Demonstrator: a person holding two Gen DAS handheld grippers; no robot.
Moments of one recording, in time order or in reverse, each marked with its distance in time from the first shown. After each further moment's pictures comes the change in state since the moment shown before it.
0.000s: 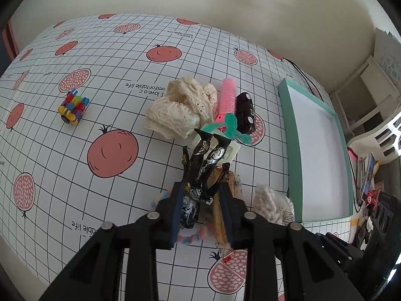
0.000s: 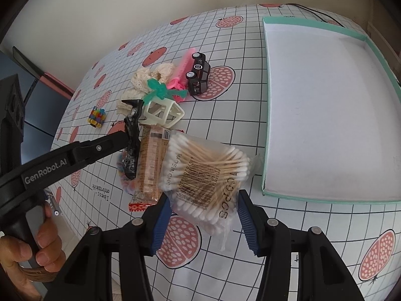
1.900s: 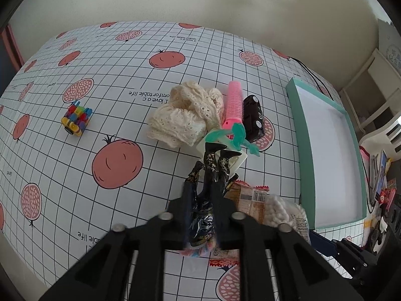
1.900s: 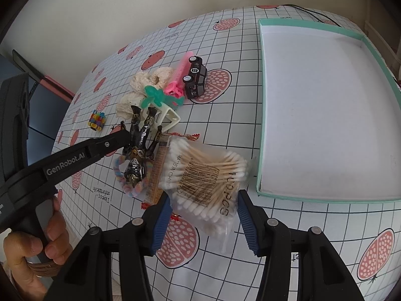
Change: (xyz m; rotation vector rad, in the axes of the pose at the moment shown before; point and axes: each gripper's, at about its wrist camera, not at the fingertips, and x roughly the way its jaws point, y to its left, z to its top) left arm 0.008 -0.003 0.006 0.118 -0.006 0.035; right arm -0.004 -0.004 0.000 0.004 -0.007 0.001
